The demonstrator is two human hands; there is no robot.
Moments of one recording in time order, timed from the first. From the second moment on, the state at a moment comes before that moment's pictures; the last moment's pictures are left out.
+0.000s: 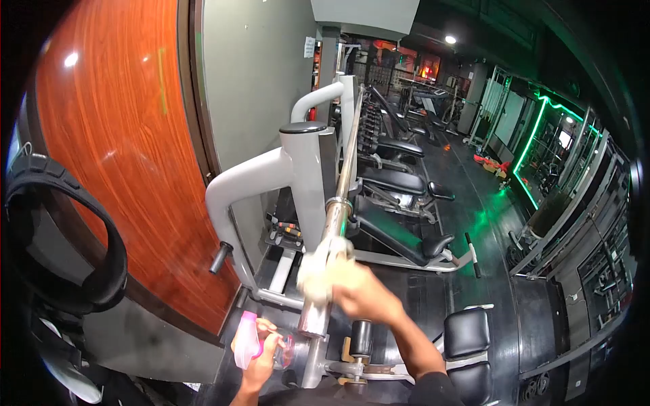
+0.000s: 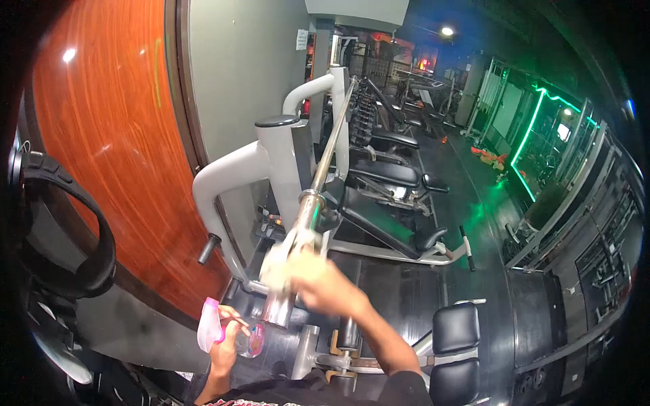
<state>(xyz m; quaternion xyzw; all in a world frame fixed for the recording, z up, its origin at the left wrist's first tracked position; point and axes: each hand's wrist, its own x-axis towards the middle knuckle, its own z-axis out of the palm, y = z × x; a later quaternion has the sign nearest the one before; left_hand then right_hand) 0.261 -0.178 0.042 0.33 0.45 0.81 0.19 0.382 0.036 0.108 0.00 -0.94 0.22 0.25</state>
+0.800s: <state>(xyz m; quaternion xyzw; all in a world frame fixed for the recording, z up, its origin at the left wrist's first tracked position) 0.286 -0.180 0.018 0.32 0.49 0.79 0.18 0.401 0.012 0.105 0.03 -0.95 0.20 0.24</state>
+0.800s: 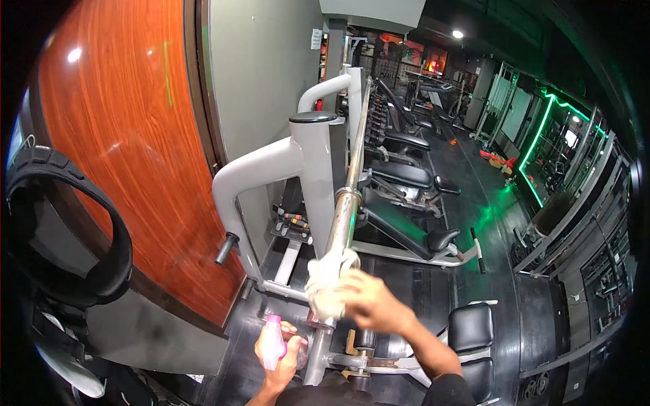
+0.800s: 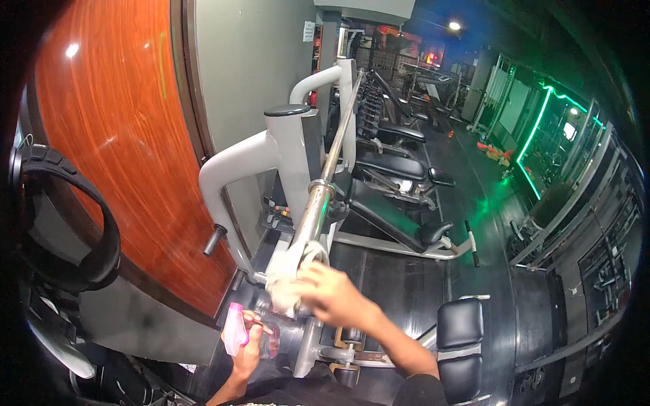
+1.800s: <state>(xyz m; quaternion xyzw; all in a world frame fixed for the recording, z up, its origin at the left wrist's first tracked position) 0.283 -0.170 0.016 0.36 0.51 0.77 0.15 0.375 0.062 0.078 -0.11 -0.92 0.14 0.35</state>
